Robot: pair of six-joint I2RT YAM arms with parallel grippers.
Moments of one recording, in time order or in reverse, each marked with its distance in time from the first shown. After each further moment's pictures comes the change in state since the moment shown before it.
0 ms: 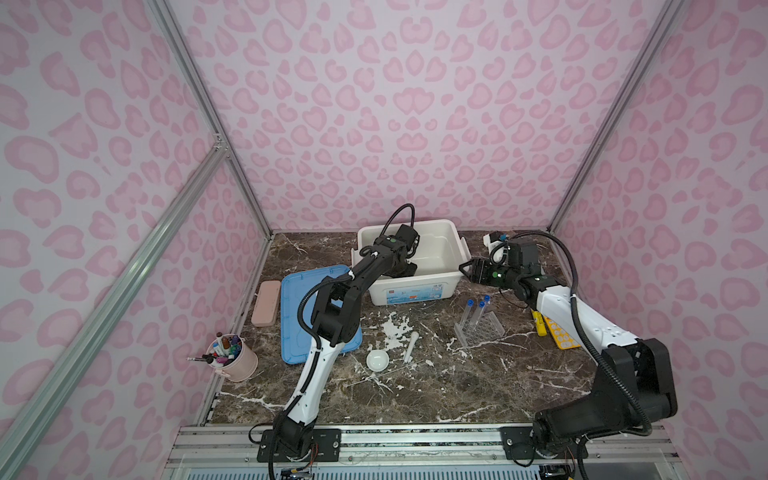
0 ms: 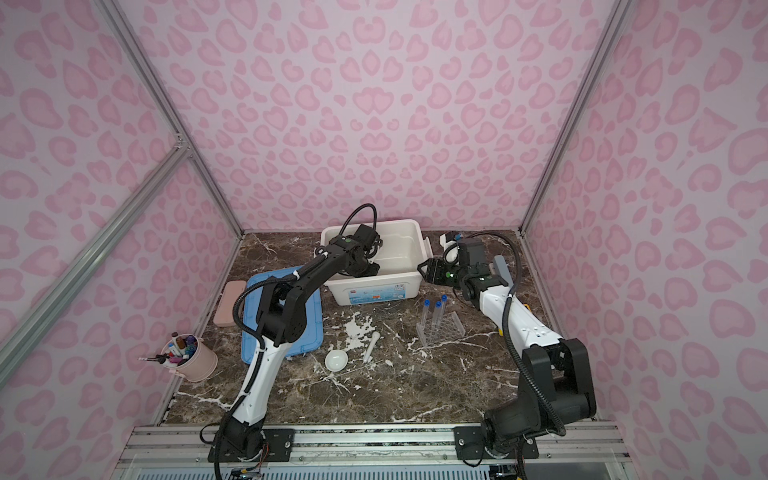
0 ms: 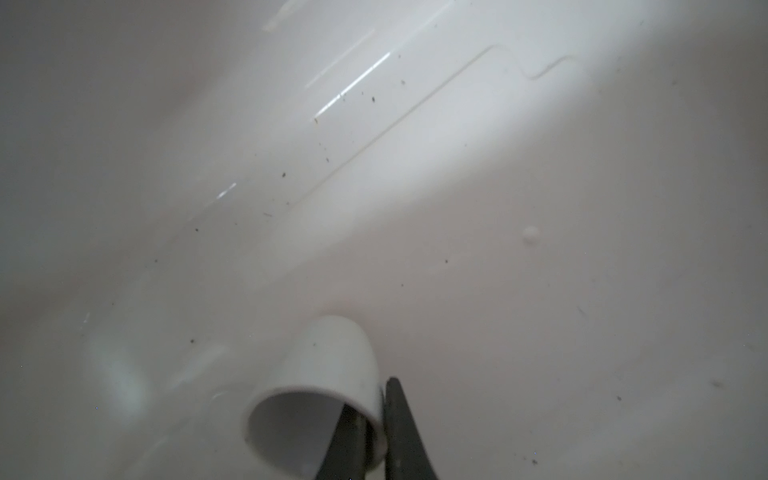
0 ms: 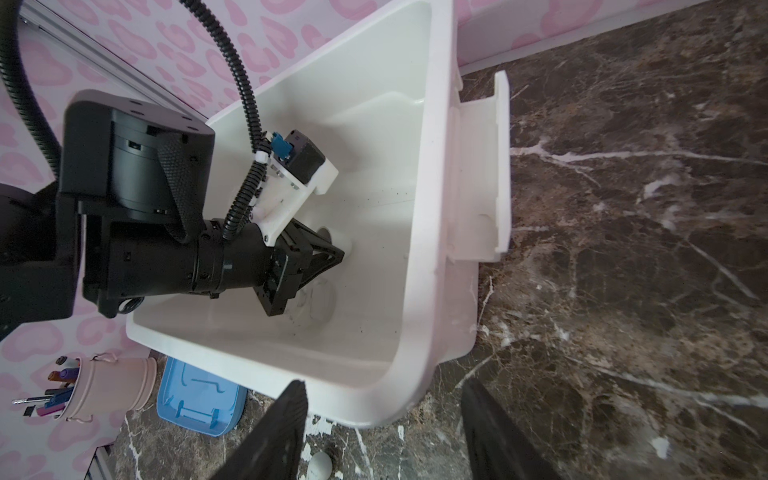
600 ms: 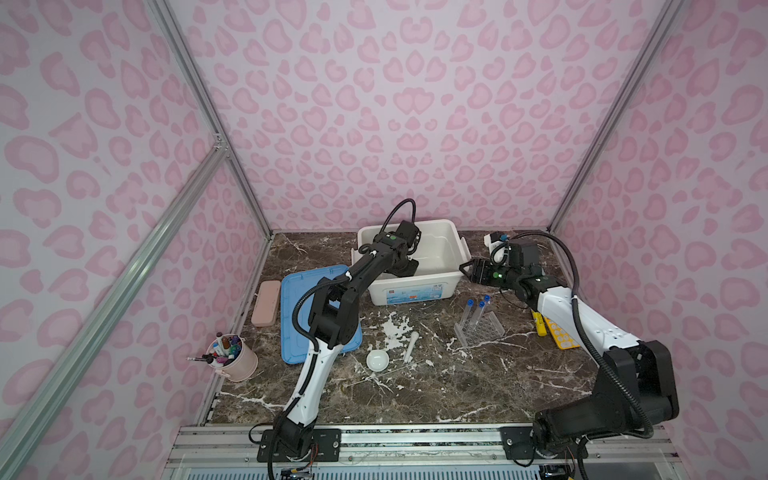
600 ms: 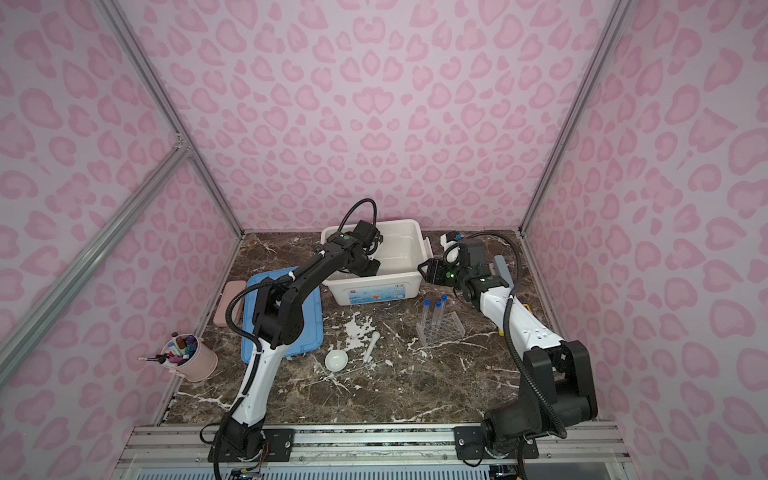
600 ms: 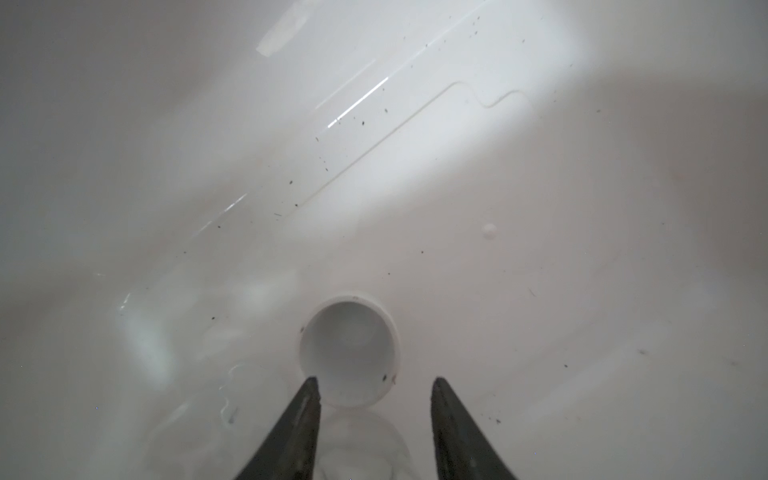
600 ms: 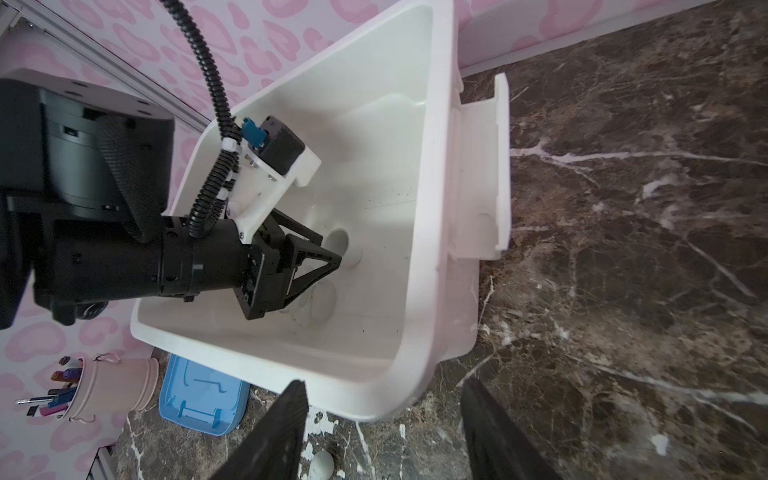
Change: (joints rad) left arm -0.013 -0.060 0.000 -0.007 -0.001 -0.014; right arm 0.000 -0.015 -0.008 0.000 0.001 0.004
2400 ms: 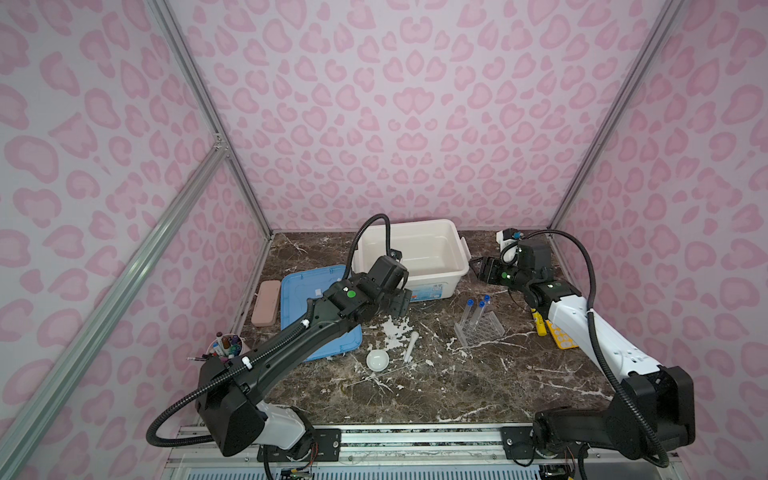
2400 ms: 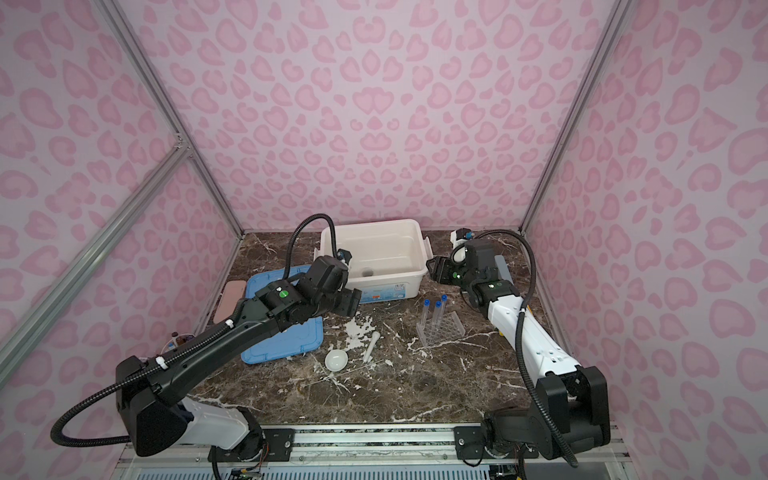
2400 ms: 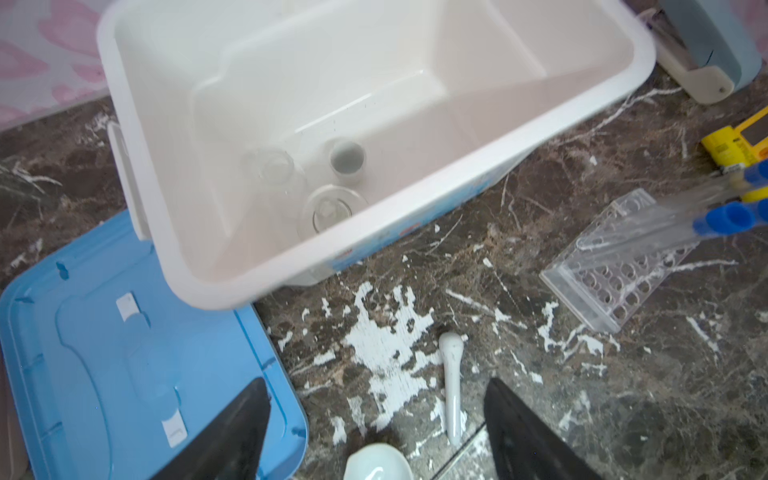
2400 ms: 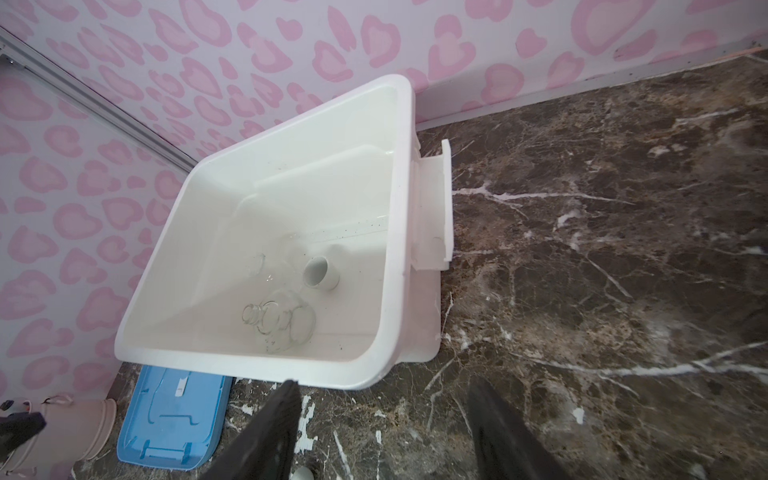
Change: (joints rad) left arm -0.253 -0.976 -0.921 0.196 -0.243 -0.311; right arm -0.004 -0.124 -0.021 -0.036 0.135 -0.016
